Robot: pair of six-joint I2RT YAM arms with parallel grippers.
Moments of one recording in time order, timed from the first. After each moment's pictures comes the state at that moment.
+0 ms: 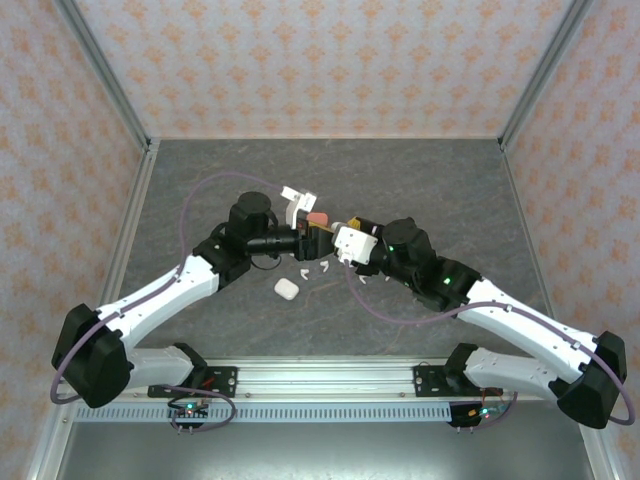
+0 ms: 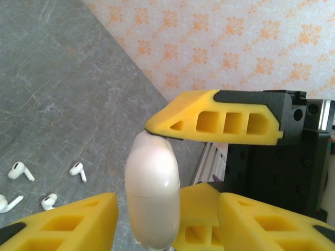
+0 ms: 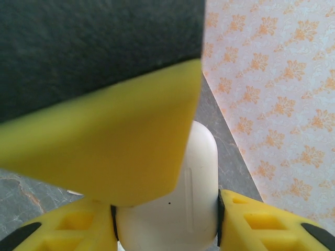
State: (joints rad) left arm -0.60 1.25 0.89 0.04 0.65 -0.58; right arm 0.86 1.01 0.86 -0.26 0.11 -0.69
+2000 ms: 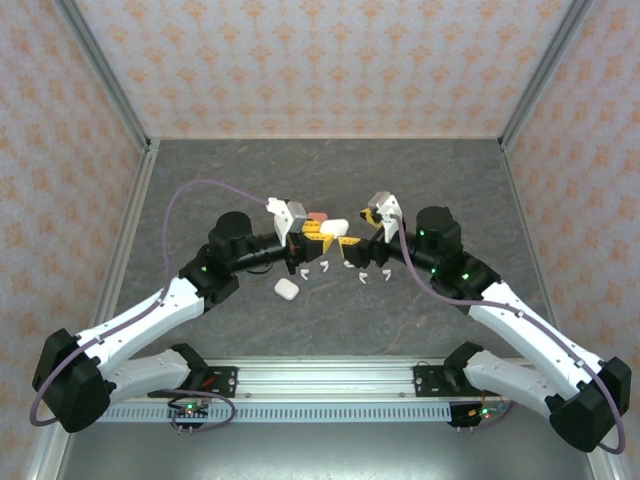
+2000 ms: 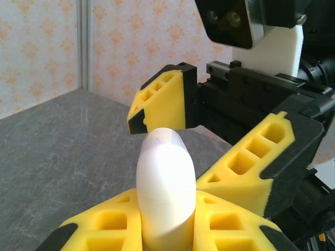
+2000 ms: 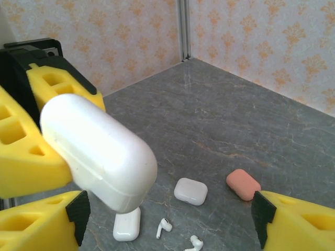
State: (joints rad) left arm -0.64 1.08 0.74 0.24 0.50 -0.14; right arm 0.63 0.94 0.81 -0.14 -0.33 0.00
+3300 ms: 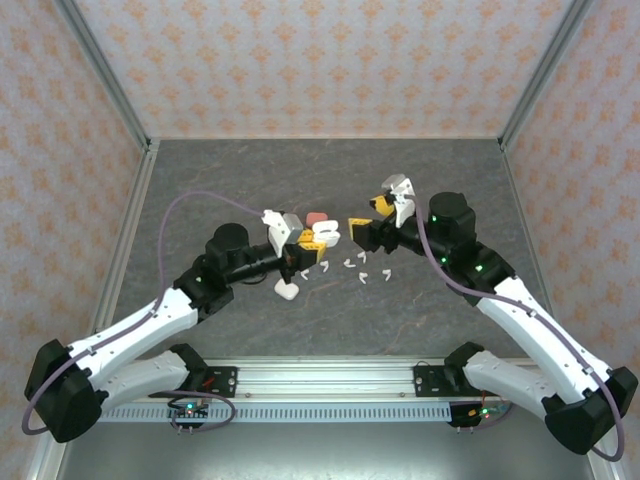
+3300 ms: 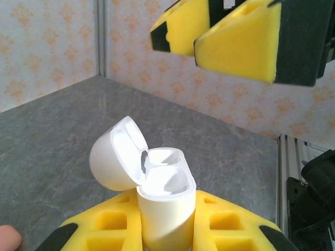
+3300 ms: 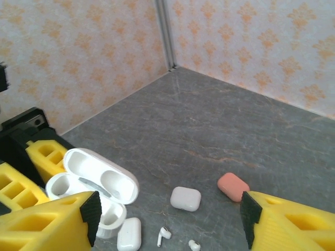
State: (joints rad) left arm -0.66 0.99 0.66 0.19 0.40 -0.09; right arm 0.57 0.94 0.96 -0.29 -0.31 0.09
